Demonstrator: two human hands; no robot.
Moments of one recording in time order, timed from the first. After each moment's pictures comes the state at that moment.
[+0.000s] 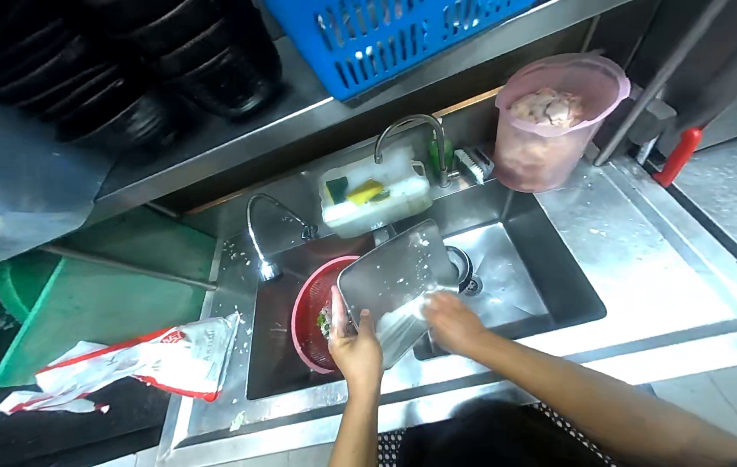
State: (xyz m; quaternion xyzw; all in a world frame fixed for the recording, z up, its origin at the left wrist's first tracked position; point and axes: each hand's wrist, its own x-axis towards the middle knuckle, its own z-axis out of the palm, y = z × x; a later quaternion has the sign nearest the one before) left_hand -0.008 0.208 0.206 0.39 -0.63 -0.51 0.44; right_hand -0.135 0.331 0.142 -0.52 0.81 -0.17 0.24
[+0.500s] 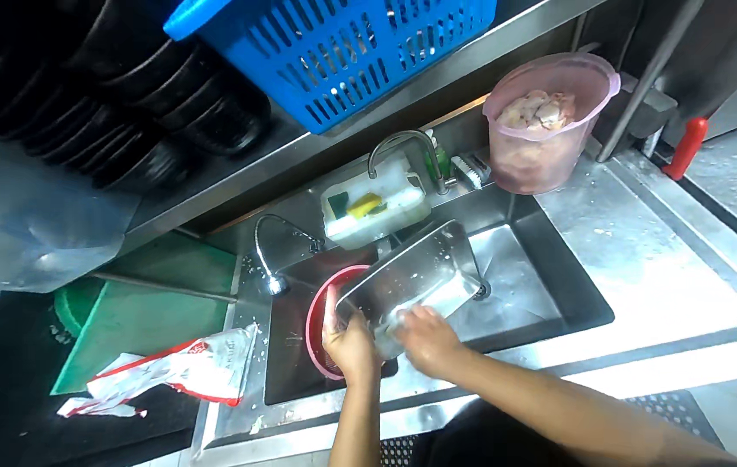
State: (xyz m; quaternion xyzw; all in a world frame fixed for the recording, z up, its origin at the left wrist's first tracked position) left_hand -0.044 0.215 0.230 0.40 -0.60 -0.51 0.47; right_hand -0.112 0.317 0.174 -0.56 0.77 -0.24 0.20
